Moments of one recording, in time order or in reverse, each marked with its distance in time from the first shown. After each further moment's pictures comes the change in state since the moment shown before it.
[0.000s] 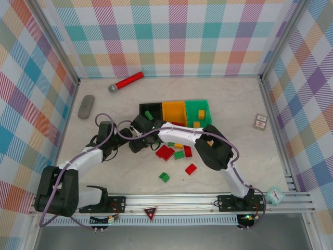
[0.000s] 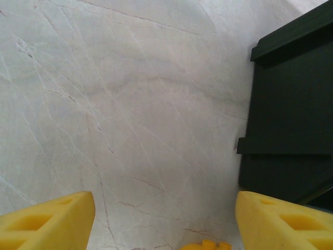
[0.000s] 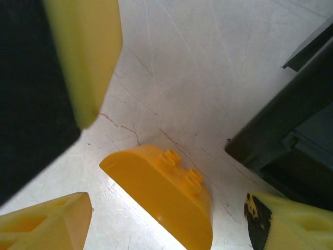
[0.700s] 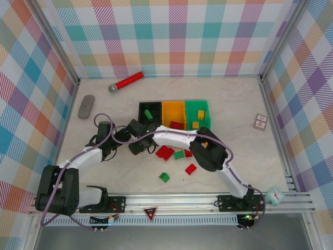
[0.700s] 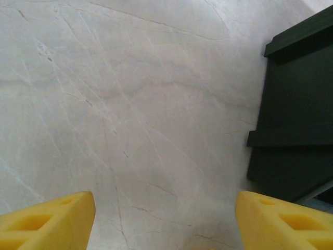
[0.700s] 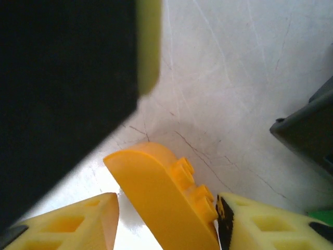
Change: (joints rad) left arm 0.019 0.008 0.000 -0.006 -0.011 0.001; right arm 0.048 0.061 0.055 -0.039 0.077 -0.041
